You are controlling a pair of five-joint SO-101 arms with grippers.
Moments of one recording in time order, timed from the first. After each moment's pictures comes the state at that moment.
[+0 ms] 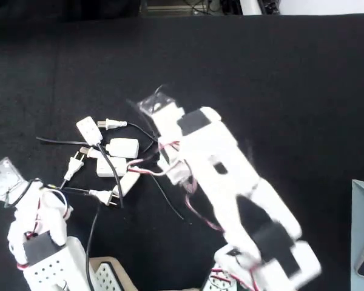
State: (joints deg) left arm -33.3 -103.9 92.4 65.9 11.9; right arm -29.7 -9.0 21.1 86.1 6.7
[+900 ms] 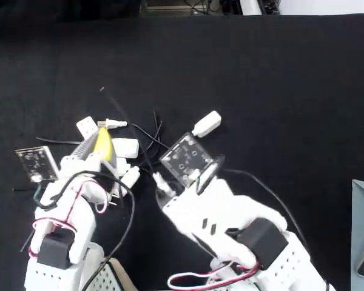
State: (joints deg) left arm 7.8 -103.9 82.2 39.6 25.3; right arm -44.3 -72.8 51.1 75.8 0.5
